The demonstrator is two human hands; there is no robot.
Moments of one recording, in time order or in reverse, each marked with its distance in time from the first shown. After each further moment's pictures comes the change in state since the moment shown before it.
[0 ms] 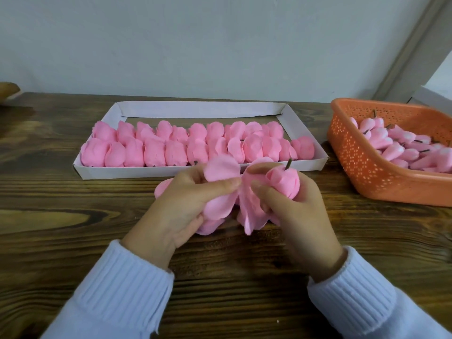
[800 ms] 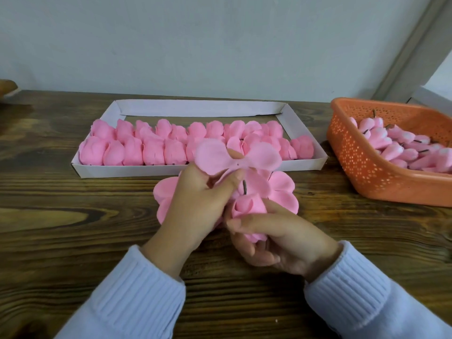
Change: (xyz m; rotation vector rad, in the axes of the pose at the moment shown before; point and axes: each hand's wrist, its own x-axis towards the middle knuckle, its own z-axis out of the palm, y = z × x) left_hand -0.001 -0.010 0.013 0.322 0.081 0.465; right_hand -0.004 -0.005 0.005 0.350 -0.653 0.519
